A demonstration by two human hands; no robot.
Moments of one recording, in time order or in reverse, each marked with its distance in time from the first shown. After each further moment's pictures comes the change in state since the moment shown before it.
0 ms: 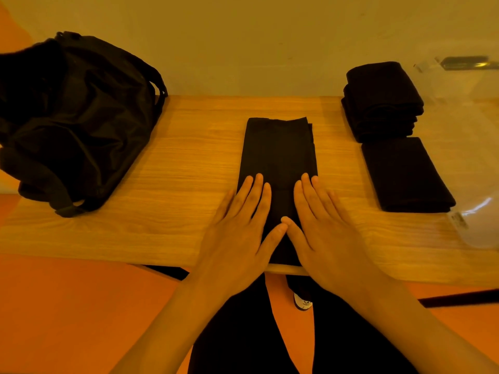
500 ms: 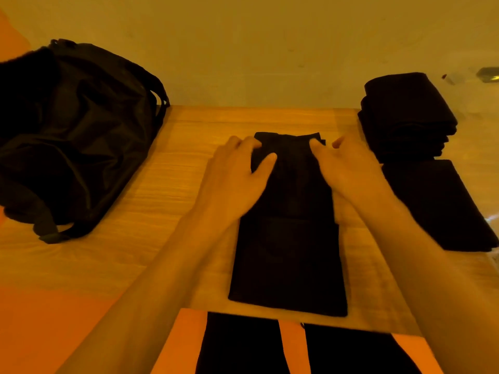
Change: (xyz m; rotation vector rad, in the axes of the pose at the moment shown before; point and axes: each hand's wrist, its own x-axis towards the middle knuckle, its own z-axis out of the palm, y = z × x) left_hand 0.118 -0.029 -0.058 -0.387 0.136 -0.289; right_hand 0.133 0.022 -0.066 0.502 0.088 0.482
